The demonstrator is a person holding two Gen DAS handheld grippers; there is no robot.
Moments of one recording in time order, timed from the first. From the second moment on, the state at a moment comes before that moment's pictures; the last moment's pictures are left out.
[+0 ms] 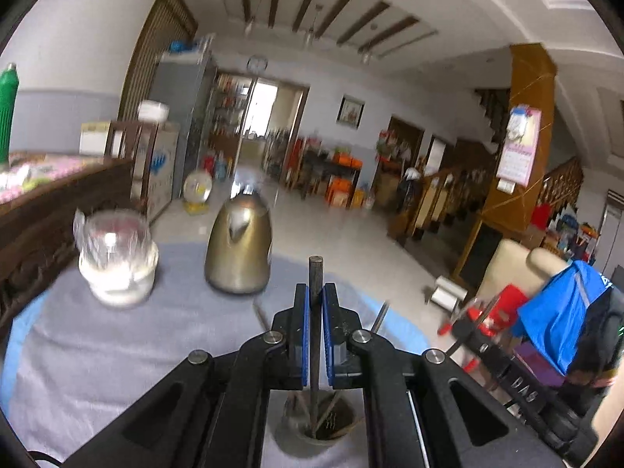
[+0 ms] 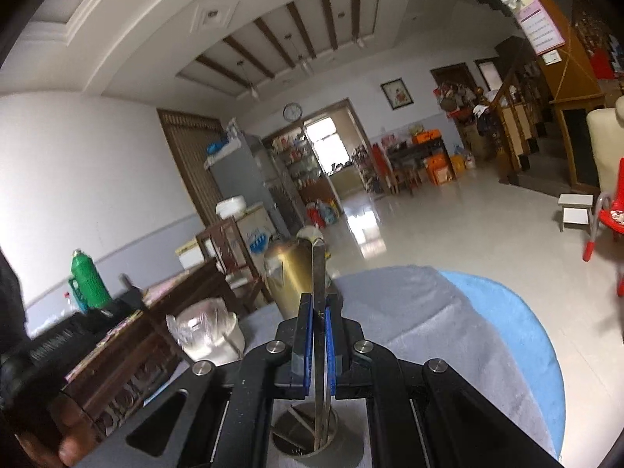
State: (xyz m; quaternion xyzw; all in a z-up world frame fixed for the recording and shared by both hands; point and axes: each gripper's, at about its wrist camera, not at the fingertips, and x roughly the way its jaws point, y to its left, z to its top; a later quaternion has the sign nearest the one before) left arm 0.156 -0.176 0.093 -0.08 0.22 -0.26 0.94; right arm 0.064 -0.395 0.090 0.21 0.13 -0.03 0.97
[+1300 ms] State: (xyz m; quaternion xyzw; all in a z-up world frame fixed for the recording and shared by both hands) left arm 0.040 -0.024 0.014 0.02 0.34 -0.08 0.94; right arm -0.048 -0.323 0.069 0.22 0.16 0.04 0.96
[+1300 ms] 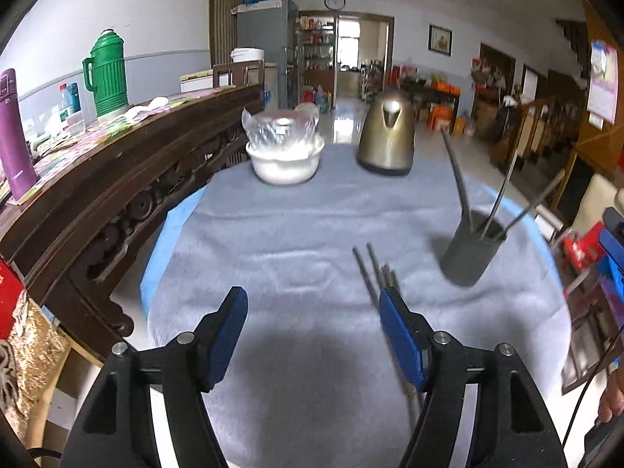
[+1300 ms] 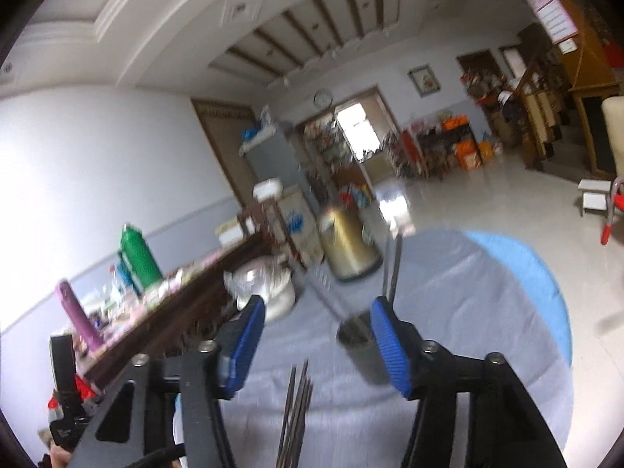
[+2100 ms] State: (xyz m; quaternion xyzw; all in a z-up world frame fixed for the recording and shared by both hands) left arm 0.064 -0.022 -0.042 0.06 0.41 -0.05 0.91; right arm 0.015 -0.262 -0.012 0.20 0.30 0.10 0.93
